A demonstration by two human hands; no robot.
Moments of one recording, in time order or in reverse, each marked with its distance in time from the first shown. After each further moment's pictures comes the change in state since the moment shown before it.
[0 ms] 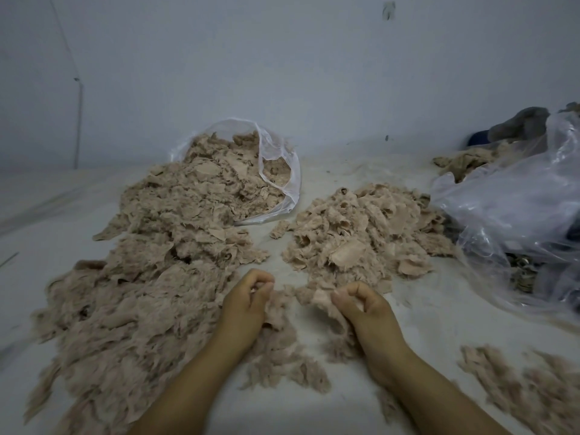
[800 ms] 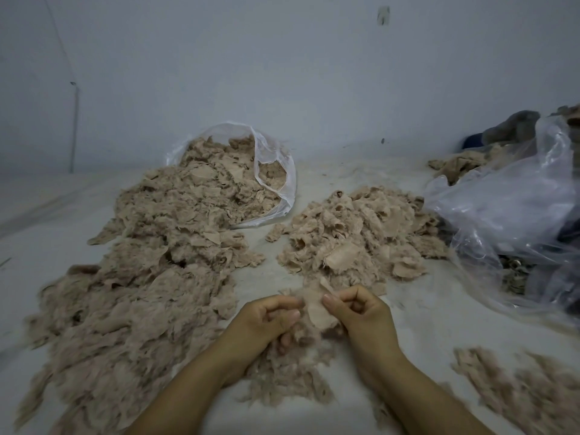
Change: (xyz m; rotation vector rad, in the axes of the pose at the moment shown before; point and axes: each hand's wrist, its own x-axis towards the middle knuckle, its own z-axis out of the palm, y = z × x) left_hand -0.014 0.012 0.005 -0.405 -0.472 -0.280; right_hand -0.001 -0.004 0.006 0.164 0.089 -0.053
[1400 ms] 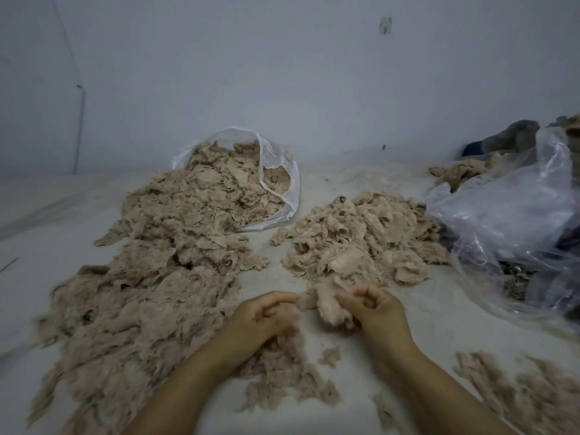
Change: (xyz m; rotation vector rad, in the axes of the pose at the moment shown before) left_hand -0.004 0.000 -0.022 0.179 0.013 0.131; right_hand 0.012 -0.010 -0.010 -0.043 0.036 0.041
